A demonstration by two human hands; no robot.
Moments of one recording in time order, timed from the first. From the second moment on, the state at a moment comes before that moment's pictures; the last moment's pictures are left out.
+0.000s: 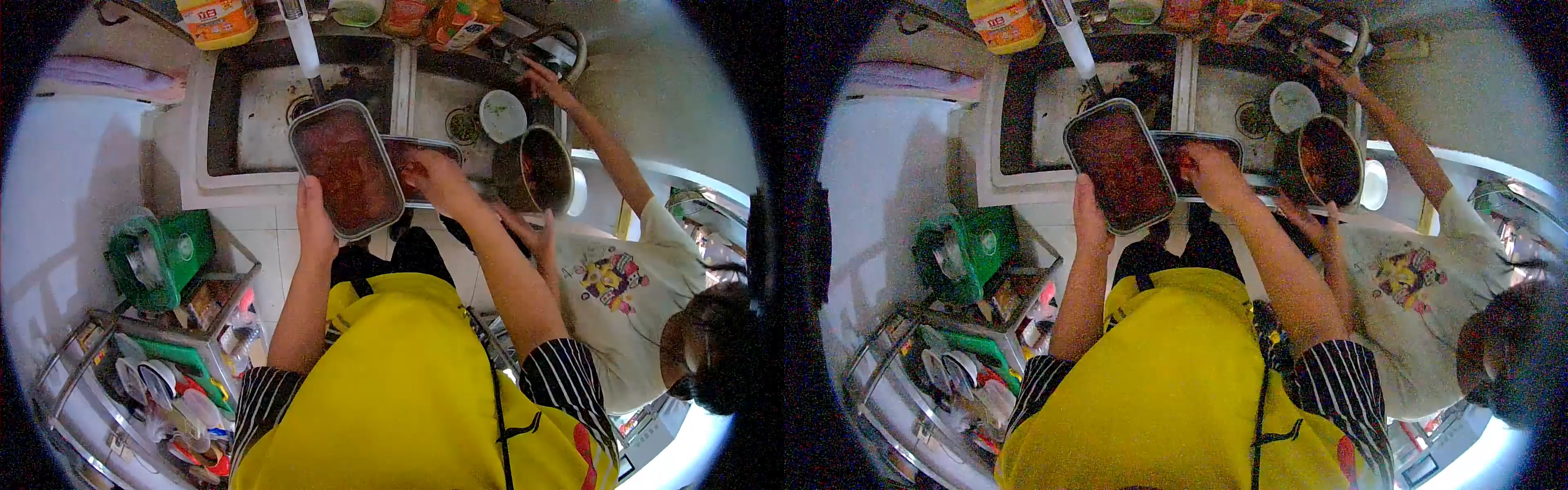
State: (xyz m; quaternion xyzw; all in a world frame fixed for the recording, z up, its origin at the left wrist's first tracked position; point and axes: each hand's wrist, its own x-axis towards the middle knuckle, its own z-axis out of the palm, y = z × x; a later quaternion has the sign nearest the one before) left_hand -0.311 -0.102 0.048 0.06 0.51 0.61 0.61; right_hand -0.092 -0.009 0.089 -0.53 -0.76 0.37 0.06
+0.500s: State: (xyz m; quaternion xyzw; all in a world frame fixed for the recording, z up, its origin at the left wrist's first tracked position) left_hand -0.314 -0.102 0.042 0.02 0.49 0.60 0.63; right_hand -0.112 -0.014 0.126 -0.54 -0.80 0.23 0.12
